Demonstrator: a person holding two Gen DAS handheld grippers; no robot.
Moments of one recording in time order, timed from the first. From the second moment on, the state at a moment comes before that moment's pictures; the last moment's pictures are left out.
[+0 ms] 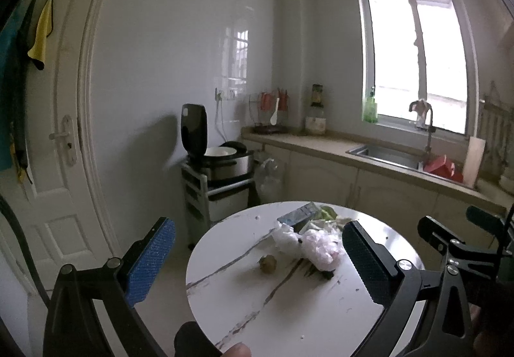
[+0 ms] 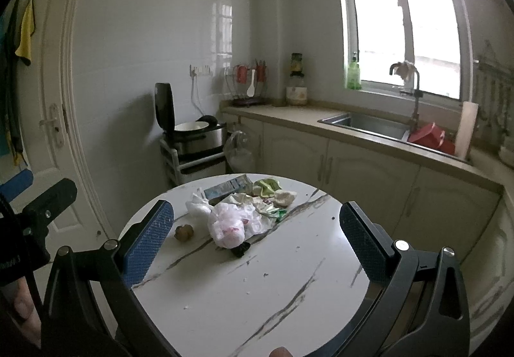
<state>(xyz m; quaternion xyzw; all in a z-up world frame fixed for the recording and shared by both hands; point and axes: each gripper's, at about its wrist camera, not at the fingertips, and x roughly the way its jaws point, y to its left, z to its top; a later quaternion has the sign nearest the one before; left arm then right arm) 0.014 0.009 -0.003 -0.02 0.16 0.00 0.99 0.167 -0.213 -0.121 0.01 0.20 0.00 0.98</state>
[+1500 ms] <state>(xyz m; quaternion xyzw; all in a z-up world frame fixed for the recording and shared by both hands) 0.420 0.038 -0.114 -0.04 0.45 -0.06 0.89 0.393 -0.175 -0.276 -0.05 0.45 0.06 0.89</state>
